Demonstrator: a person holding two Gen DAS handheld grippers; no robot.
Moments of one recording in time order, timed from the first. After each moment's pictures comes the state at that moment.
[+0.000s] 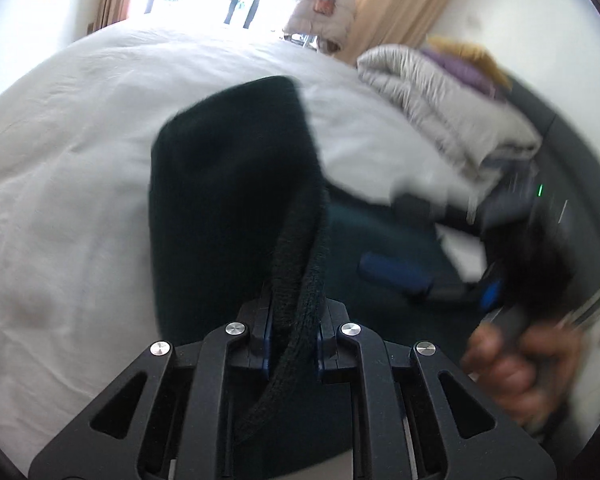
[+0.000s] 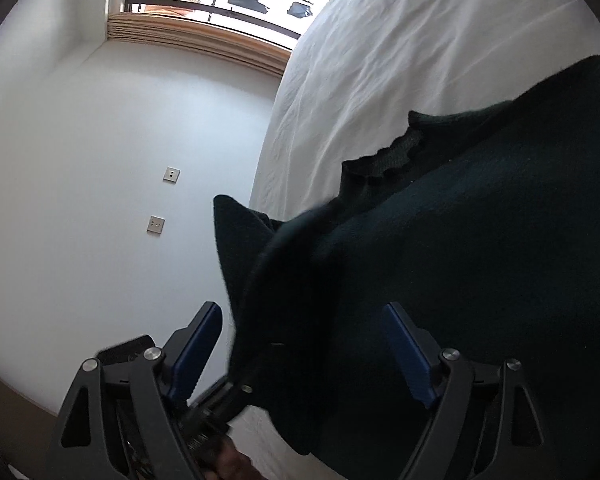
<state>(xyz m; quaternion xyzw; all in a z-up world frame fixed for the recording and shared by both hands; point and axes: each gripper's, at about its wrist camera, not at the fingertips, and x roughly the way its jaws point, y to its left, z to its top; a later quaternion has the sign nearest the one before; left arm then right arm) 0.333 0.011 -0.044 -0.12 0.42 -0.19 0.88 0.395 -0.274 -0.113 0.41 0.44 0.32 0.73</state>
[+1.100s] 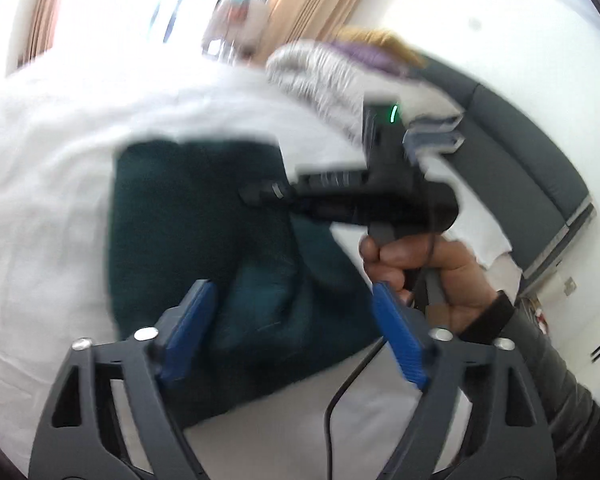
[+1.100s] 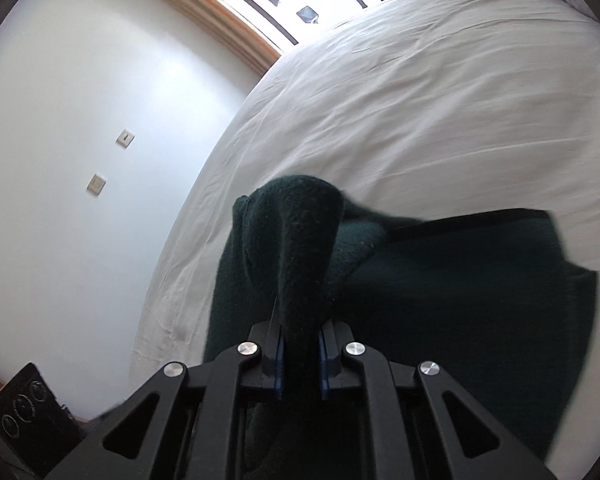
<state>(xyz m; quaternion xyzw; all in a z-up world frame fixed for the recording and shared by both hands) 0.265 -0.083 0.020 -0.11 0.35 -0.33 0.87 0.394 -0.338 -0.070 0.26 0.44 0.25 0.82</state>
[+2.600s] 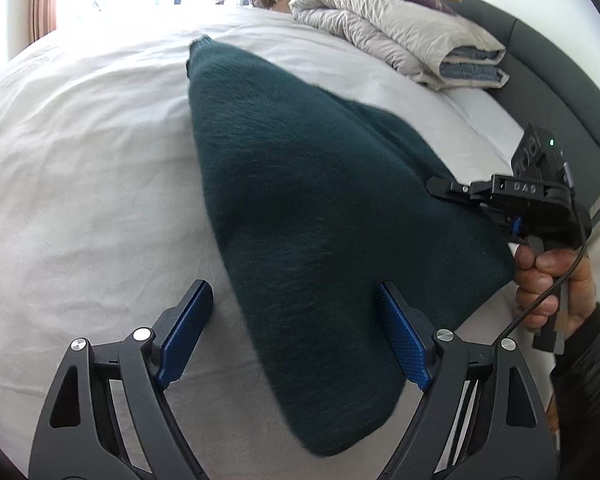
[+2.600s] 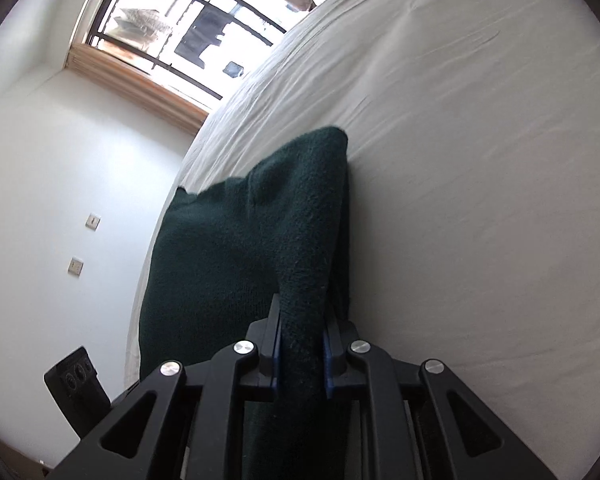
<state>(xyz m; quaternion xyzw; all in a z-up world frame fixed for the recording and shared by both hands) 0.297 -0.116 -0.104 -0.01 0.45 -0.28 0.85 0.312 -0.406 -0.150 0.37 0.41 0.15 0.82</state>
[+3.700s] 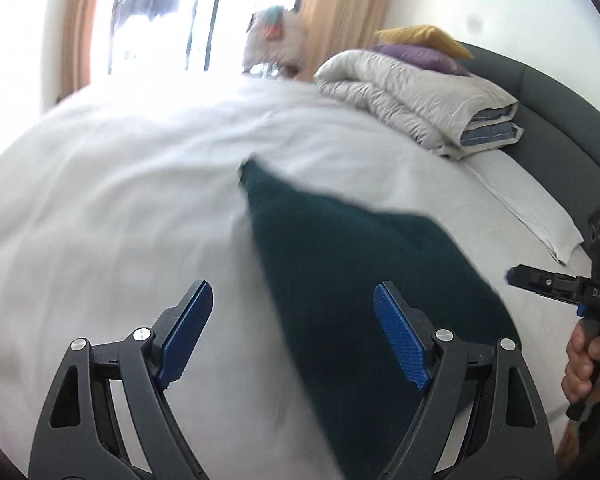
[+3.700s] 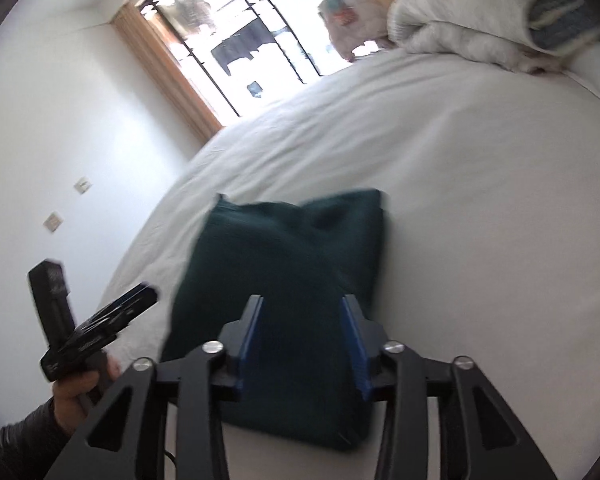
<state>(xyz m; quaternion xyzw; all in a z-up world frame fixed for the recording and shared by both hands) 0.333 -0.086 -0.044 -0.02 0.33 -0.25 0.91 0.266 -0.388 -0.065 0.24 0.33 0.17 0.90</state>
